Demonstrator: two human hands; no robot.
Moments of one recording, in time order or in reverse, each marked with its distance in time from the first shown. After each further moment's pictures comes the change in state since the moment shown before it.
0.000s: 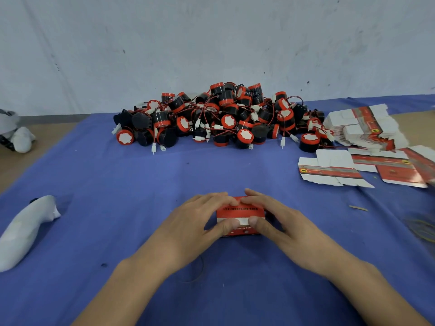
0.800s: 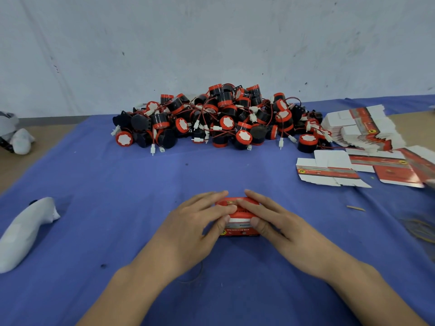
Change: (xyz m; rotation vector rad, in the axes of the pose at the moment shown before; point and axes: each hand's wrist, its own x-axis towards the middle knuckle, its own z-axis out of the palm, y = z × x) left_hand -0.007 0.005 0.005 0.132 0.183 0.101; right_hand -0.005 -0.003 0.000 -0.044 -0.033 0.006
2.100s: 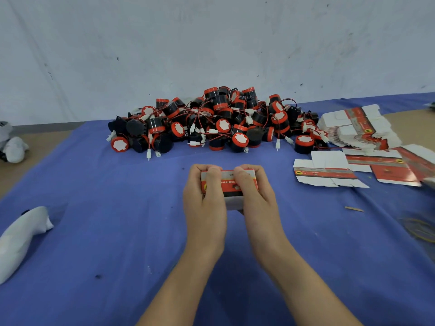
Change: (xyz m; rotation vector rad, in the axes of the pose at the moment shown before) left_hand 0.056 0.054 0.015 -0.951 0.631 -0.515; right_hand 0.057 -0.065 0.029 0.922 0.586 0.098
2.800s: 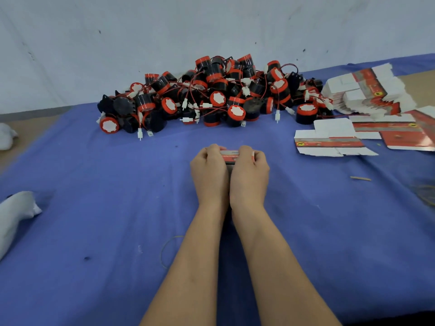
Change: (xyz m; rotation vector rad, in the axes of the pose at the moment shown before) left_hand 0.029 -0.042 0.035 0.058 0.104 -0.324; right_hand 0.032 0.033 0.011 -0.134 0.506 0.257
